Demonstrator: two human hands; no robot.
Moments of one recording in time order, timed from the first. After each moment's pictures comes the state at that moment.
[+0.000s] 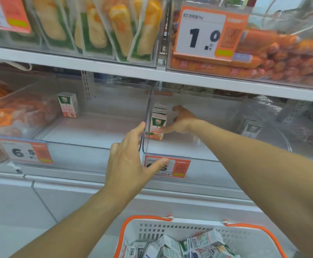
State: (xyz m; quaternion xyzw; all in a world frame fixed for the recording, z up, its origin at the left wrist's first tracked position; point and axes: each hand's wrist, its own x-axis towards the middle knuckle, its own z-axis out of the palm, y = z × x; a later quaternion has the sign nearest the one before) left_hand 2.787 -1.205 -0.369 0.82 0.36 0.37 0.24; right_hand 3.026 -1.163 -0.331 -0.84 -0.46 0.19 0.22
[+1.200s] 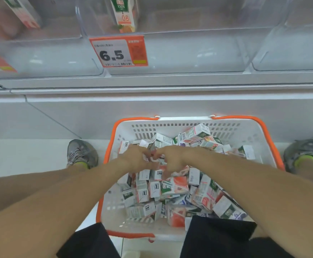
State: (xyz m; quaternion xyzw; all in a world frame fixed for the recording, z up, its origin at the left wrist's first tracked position) left_hand 2.780 -1.330 -0.545 0.79 0.45 -0.22 0.36; right_hand 2.927 -1.406 -0.551 -0.65 -0.57 0.50 -0.06
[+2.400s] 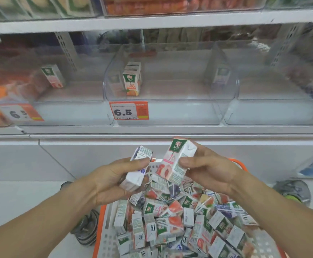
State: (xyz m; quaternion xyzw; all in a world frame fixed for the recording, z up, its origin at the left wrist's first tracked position) left_hand 2.758 -1.342 -0.391 0.38 0.36 0.04 0.85; right_hand 2.968 -1.468 -0.411 -0.37 -0.25 0.67 0.59
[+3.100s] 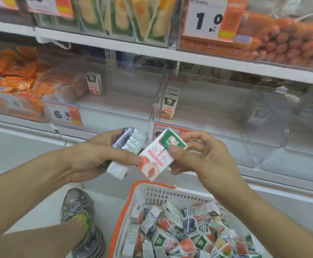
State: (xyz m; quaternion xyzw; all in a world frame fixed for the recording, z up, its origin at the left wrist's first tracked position) left_hand 2.681 -1.252 -0.318 0.61 0.28 0.13 0.73; right_hand 2.875 -1.391 -0.313 -0.59 -0.39 0.39 0.59
